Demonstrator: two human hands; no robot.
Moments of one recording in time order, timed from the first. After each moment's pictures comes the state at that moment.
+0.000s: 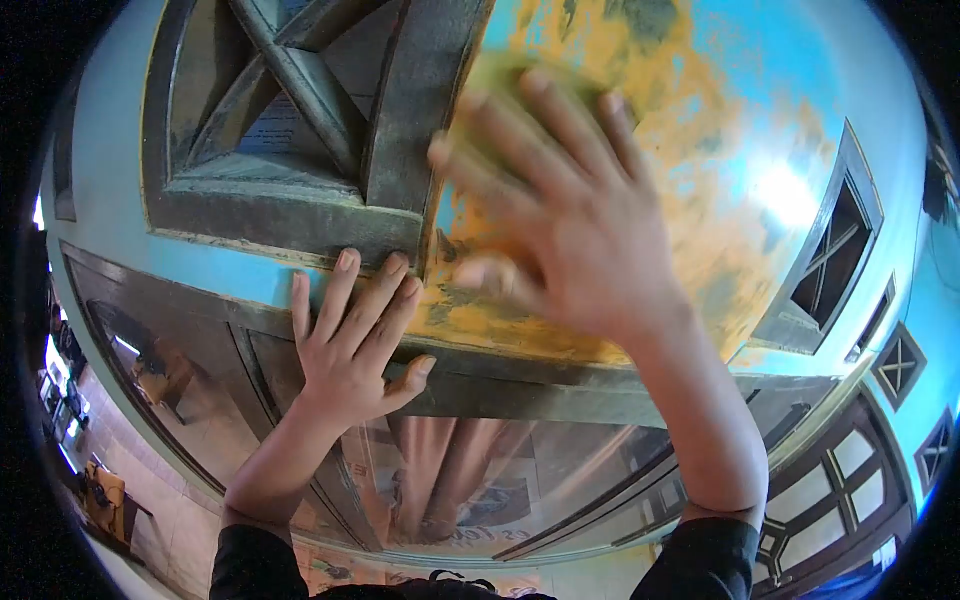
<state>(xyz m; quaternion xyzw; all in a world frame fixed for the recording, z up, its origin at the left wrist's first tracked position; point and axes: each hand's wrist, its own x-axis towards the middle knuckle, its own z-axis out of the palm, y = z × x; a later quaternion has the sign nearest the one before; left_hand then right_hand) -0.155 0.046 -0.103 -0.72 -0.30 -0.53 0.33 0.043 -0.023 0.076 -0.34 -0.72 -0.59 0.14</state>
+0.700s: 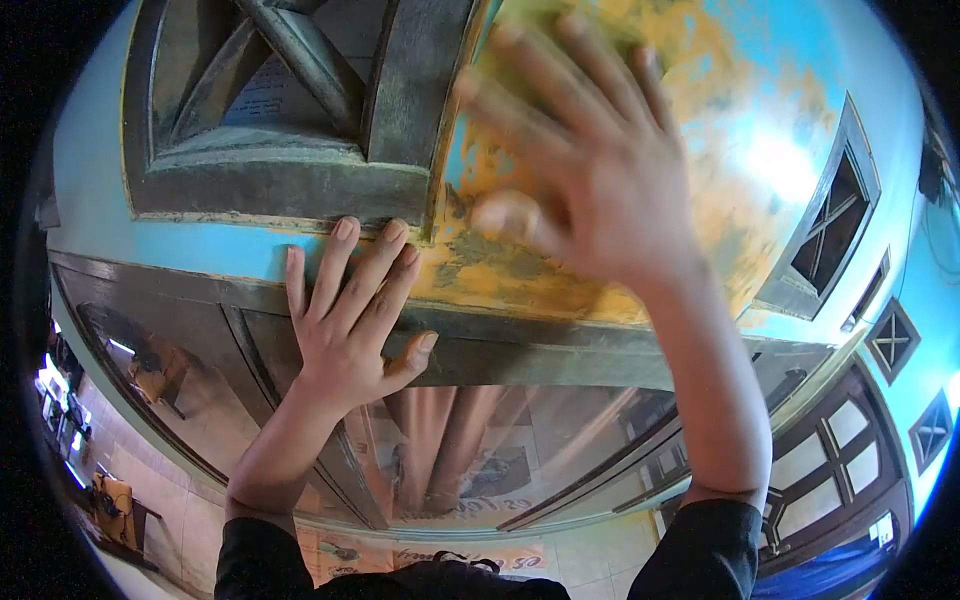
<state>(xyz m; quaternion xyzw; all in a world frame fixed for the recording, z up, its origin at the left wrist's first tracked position) -0.159 0.044 -0.107 -0.73 -0.28 -0.55 0.29 0.051 -0.016 0.076 -0.33 -0.69 -0.62 0.17</state>
